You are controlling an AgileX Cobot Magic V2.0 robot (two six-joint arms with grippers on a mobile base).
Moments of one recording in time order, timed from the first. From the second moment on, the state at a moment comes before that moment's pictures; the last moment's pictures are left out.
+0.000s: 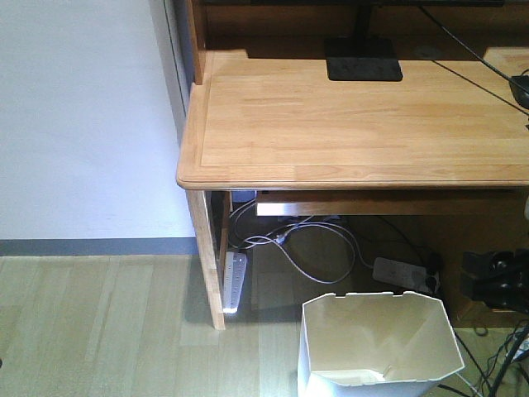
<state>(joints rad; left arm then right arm) -0.01 -0.02 0.03 0.14 0.27 -0.05 0.10 0.77 -0.38 0.03 0.49 0.06</state>
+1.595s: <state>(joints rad) -0.01 -0.02 0.03 0.14 0.27 -0.05 -0.27 1.98 -0.79 0.20 0.37 -0.34</state>
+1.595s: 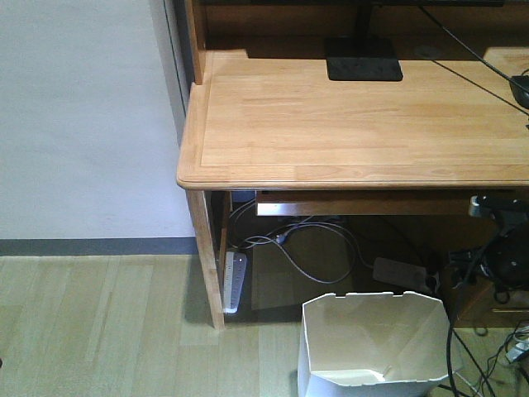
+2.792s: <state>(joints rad) -0.01 -0.02 0.03 0.14 0.27 -0.05 -0.34 2.77 -1.27 0.19 0.29 -0.55</state>
